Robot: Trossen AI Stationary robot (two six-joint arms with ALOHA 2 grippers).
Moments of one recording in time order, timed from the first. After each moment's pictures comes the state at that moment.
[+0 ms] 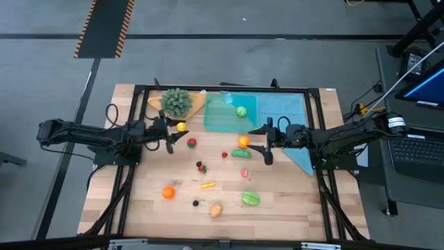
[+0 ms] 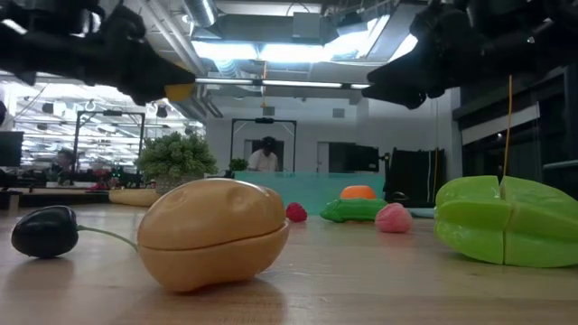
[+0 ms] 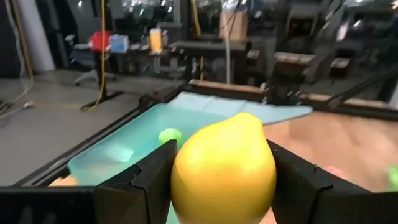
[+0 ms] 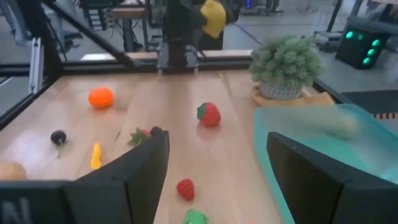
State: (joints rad) left arm 0.09 0.68 0.14 0.47 -0.28 -0.05; right arm 0.01 1.15 0.37 0.60 0.11 0.02
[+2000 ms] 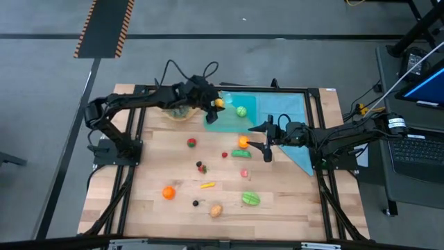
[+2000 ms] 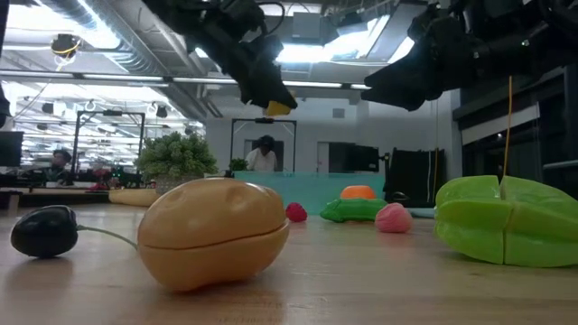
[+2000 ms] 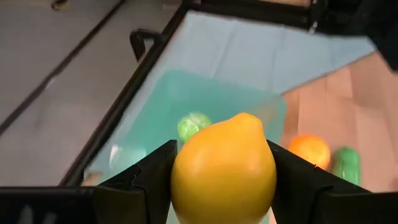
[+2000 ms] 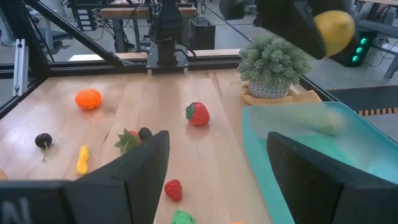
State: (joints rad) left arm 0.45 1.58 1.17 -0.19 0.09 0.09; right arm -0.02 1.15 0.37 0.60 0.11 0.02
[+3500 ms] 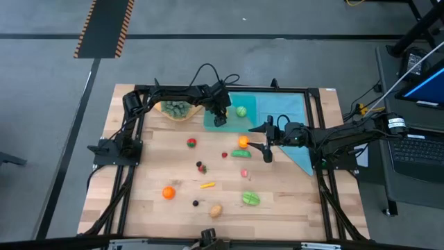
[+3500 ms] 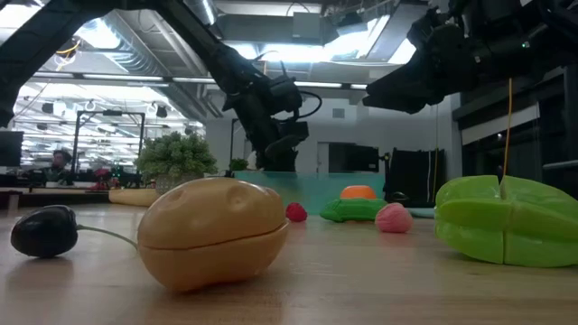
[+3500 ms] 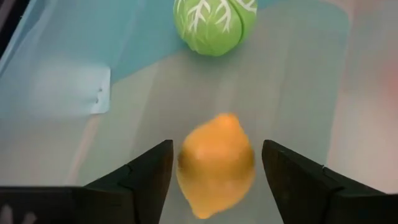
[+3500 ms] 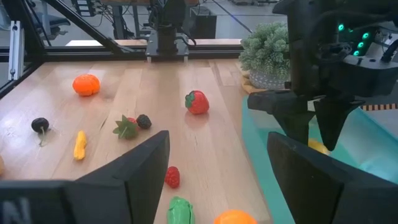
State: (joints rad) left arm 0.50 2.04 1.41 -0.38 0.15 0.19; right arm -0.02 1.15 0.37 0.56 0.11 -0.01
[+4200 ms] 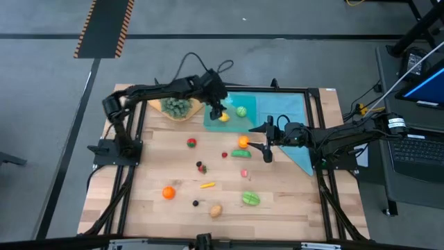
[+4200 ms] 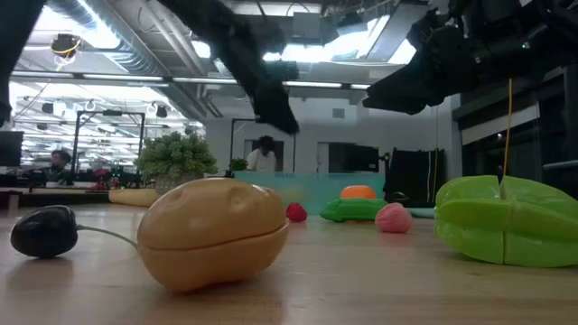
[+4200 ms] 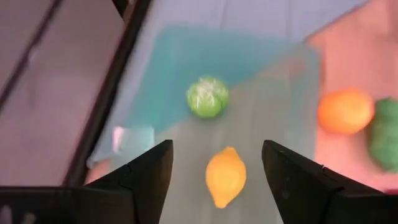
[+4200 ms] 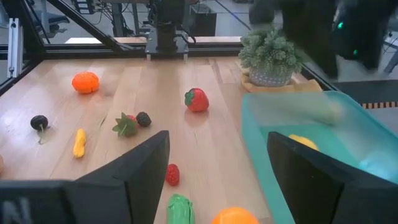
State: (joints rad) left arm 0.50 1.77 1.41 -0.45 0.14 0.27; right arm -0.02 1.15 0.37 0.55 0.11 -0.01
